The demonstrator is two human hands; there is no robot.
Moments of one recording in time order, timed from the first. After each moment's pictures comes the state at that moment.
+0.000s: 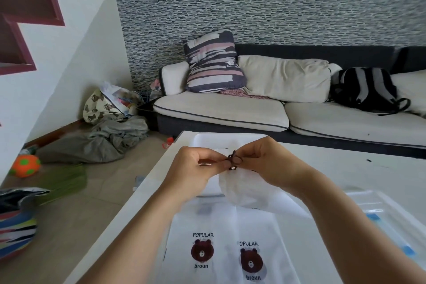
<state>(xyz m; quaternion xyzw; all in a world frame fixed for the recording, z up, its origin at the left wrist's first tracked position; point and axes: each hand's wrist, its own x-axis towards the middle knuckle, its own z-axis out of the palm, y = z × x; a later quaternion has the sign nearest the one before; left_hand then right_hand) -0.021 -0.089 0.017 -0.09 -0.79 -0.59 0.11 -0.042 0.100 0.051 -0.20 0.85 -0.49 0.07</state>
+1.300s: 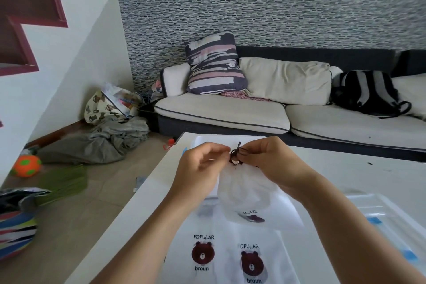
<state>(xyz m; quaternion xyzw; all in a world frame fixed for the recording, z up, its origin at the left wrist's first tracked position) -0.014 -0.077 0.017 -0.07 -0.75 -0.64 0.17 -0.042 0.097 0.052 -0.17 0.79 -0.58 0.05</state>
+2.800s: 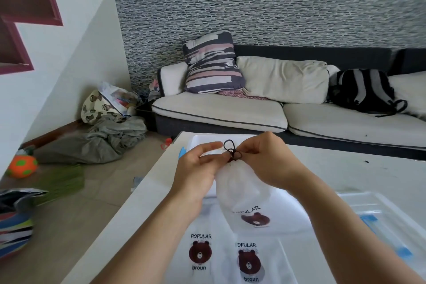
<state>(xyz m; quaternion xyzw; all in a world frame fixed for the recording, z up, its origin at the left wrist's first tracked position) -0.009 -0.061 0.025 0.06 -0.63 -0.77 0.08 -0.042 0.096 0.059 -0.16 0.89 -0.42 -0.04</state>
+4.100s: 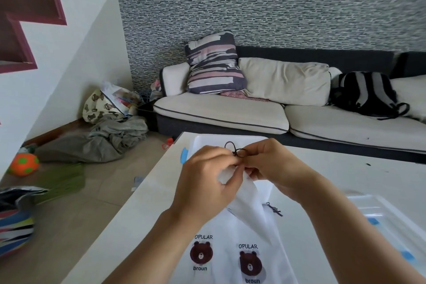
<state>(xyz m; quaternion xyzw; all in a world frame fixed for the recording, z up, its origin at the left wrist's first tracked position) -0.003 -0.067 0.013 -0.25 -0.78 -0.32 0.47 -0.040 0.095 0.057 -0.13 0.80 -0.58 0.10</state>
